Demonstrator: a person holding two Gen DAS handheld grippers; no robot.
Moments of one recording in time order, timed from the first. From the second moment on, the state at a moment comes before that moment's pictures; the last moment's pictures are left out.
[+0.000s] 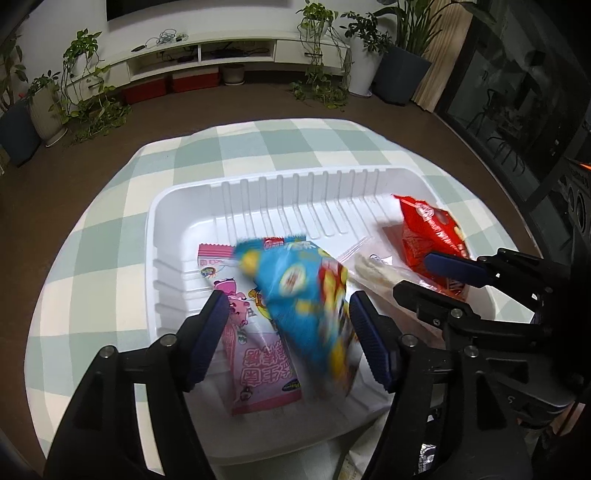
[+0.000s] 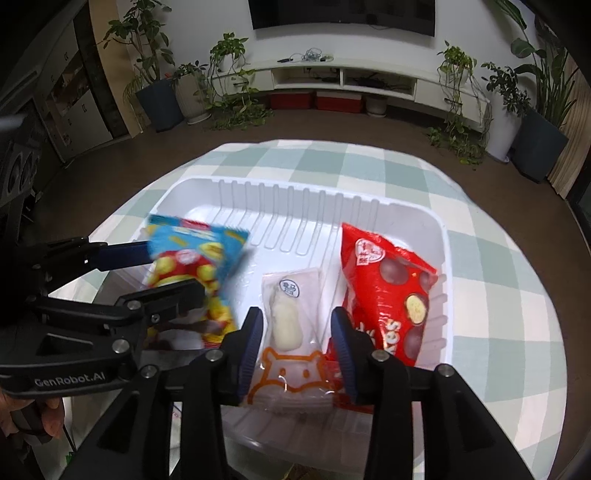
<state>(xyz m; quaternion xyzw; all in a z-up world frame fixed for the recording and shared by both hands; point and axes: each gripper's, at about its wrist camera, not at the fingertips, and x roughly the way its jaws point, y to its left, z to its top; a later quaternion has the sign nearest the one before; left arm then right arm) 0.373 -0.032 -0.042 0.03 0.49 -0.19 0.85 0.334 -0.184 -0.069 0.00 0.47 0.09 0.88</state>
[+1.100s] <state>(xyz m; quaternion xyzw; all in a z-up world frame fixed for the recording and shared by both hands) 0.114 0.044 -0.044 -0.15 0.48 -0.08 0.86 0.062 -0.236 -0.053 0.27 0.39 0.11 0.87</state>
